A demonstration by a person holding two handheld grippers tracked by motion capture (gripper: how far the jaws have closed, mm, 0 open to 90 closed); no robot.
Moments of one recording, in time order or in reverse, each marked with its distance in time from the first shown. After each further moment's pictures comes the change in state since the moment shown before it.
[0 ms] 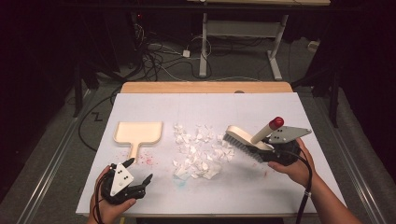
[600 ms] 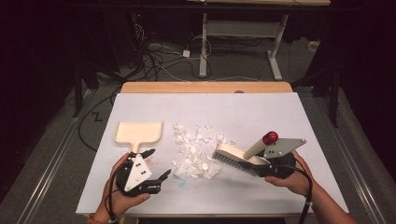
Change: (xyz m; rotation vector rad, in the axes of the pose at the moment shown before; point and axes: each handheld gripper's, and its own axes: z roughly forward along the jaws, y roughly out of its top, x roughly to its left) left arm -0.011 0.049 0.001 -0.072 -0.086 0.129; right arm 0.033 0.005 -0.004 -0.008 0.171 -0.071
